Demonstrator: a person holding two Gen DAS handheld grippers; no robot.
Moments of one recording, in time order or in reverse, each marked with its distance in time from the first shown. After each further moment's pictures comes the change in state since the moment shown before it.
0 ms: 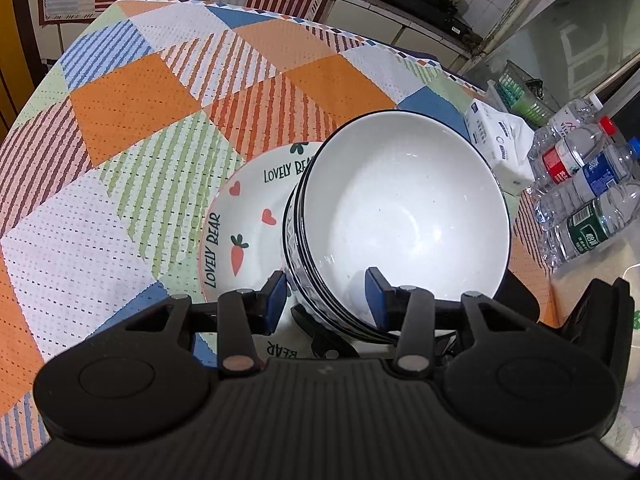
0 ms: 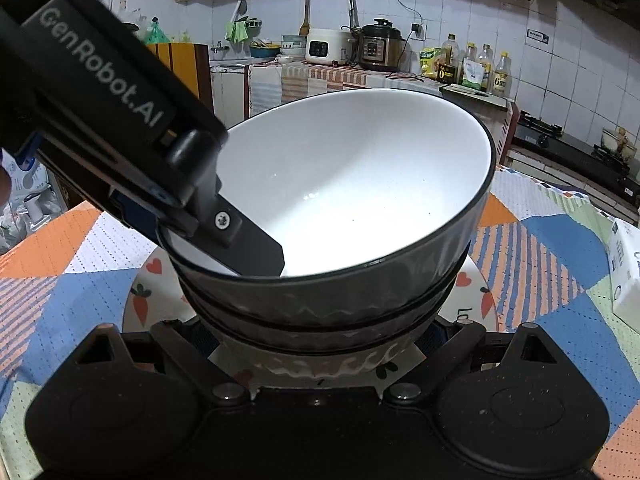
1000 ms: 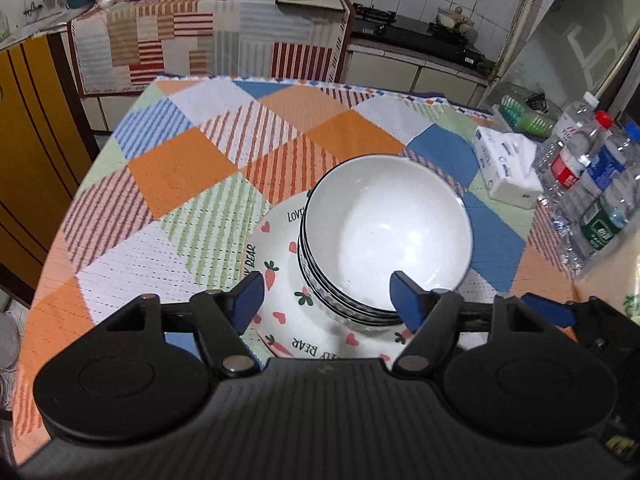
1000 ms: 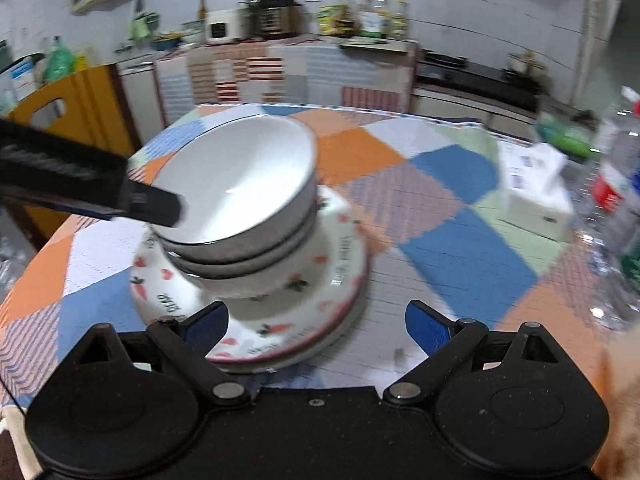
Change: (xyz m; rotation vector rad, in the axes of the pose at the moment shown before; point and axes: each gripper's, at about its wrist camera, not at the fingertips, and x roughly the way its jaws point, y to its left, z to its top) left arm -0.068 -0.041 -0.022 0.105 -0.171 0.174; right arm -0.086 -0.020 0.005 0.253 0.133 -0.208
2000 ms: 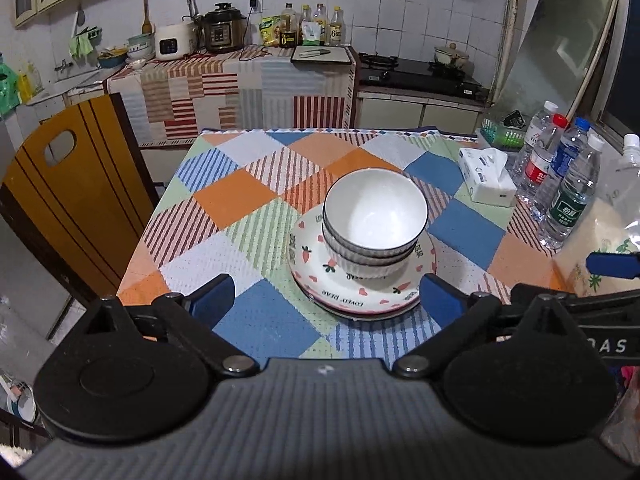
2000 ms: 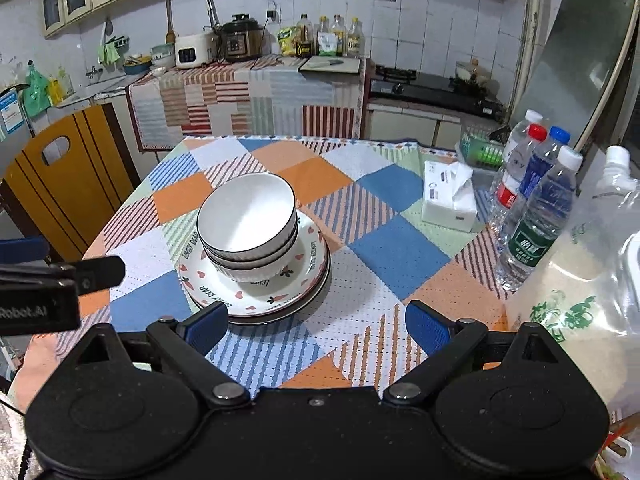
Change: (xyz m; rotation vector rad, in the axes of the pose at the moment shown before) left arm -0.135 -0.015 -0.063 0.075 -0.153 0.101; right arm -0.144 0.017 -0.001 0.063 -0.022 -0.098
